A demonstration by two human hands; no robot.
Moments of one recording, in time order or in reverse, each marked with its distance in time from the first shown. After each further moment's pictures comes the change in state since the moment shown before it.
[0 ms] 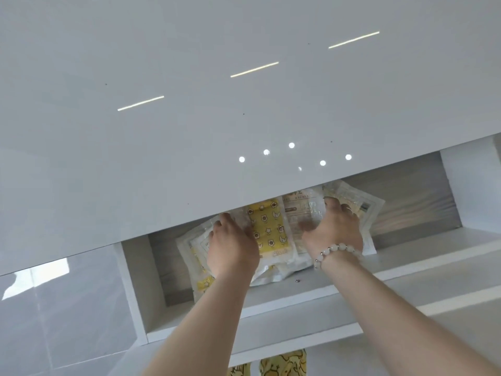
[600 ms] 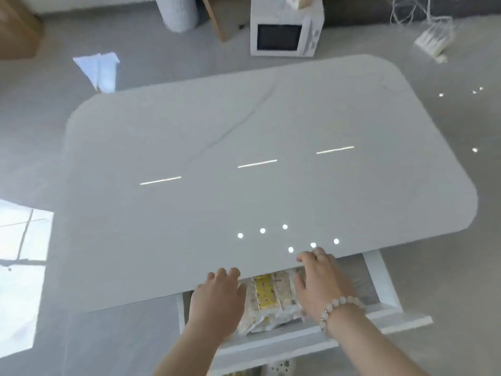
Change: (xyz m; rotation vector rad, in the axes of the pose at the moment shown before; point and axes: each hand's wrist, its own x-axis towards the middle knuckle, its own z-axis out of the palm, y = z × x) left_hand -0.162 -0.004 -0.214 0.396 0.081 0.484; right_hand -0.169 -0.071 -0.228 -0.289 0.047 -0.524
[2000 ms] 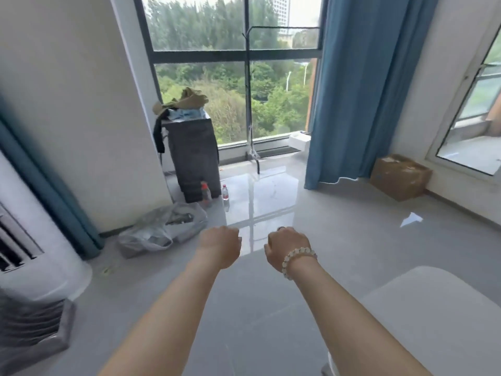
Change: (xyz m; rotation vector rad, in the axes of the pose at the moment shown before) left_hand -0.568 -0.302 -0.071 -0.216 0.634 -1.194; right_hand -0.387 -0.522 -0.026 -0.590 0.217 -1.509
